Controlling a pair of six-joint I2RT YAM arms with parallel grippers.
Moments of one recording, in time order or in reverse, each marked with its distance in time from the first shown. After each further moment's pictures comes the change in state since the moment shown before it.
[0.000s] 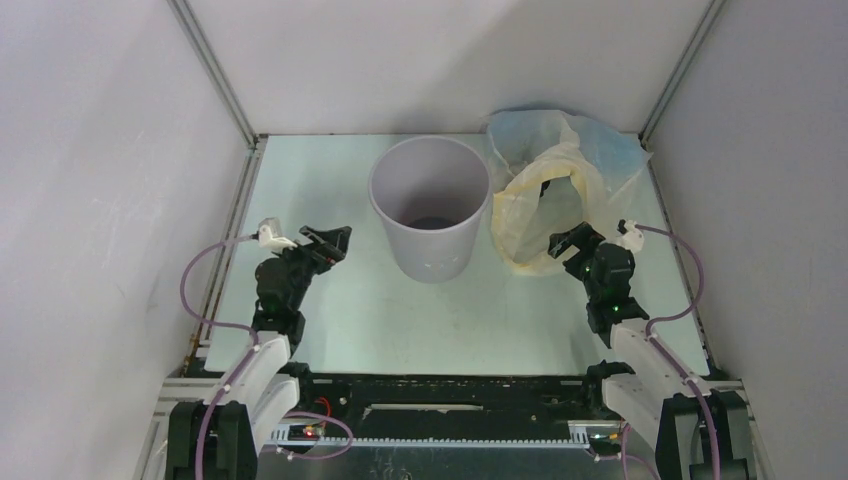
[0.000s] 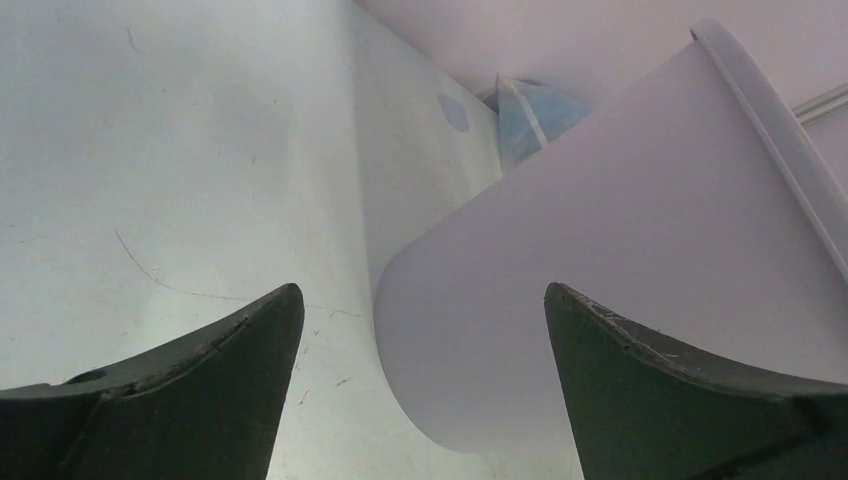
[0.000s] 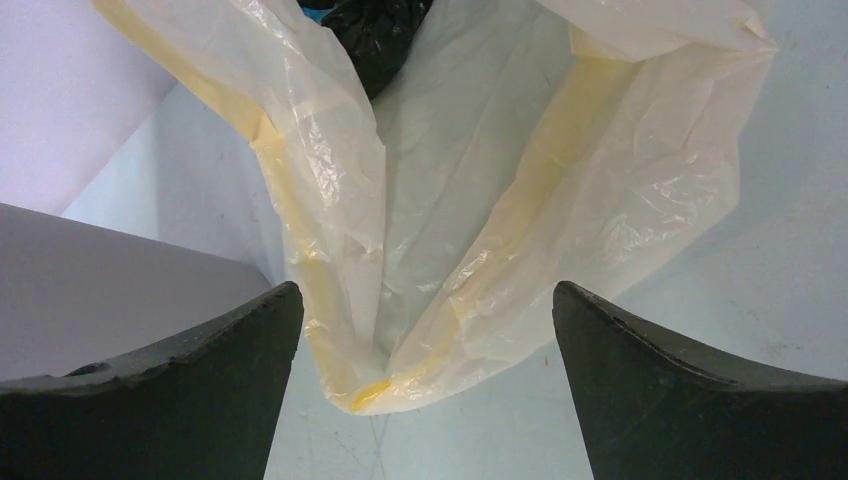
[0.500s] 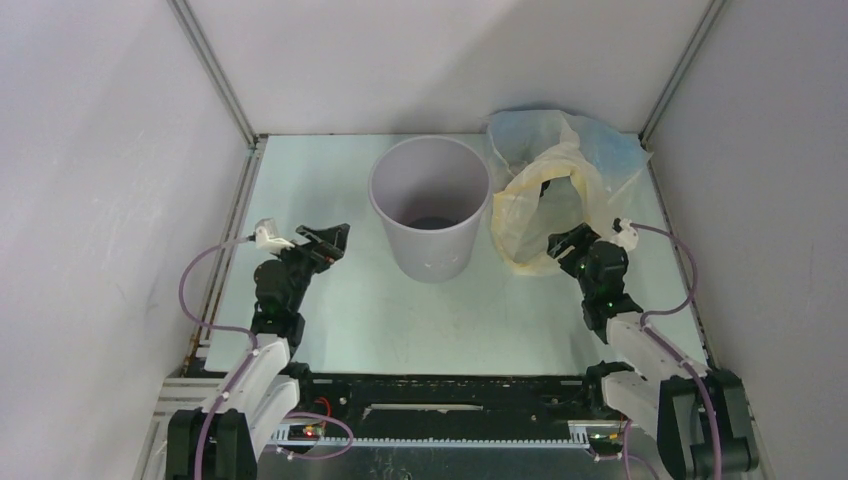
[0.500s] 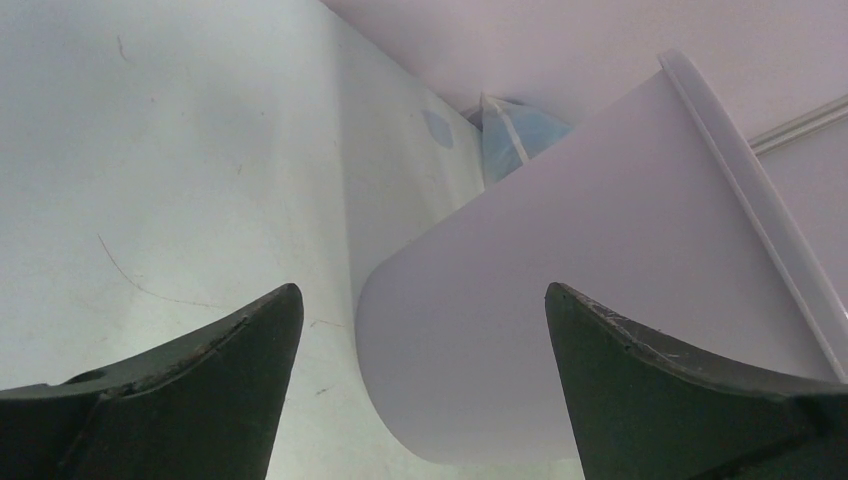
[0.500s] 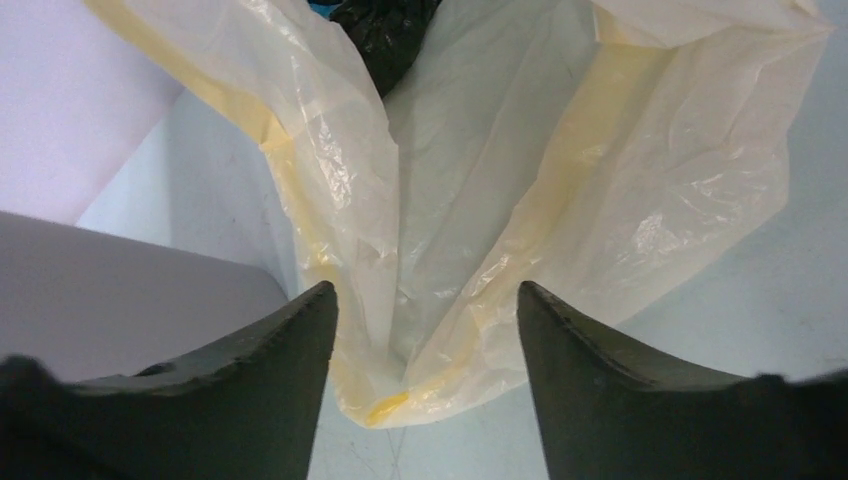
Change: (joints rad) left arm -0.009 -0.041 -0.001 0.001 -0.032 -0.023; right arm 0.033 0.065 0.000 0.067 0.013 0.031
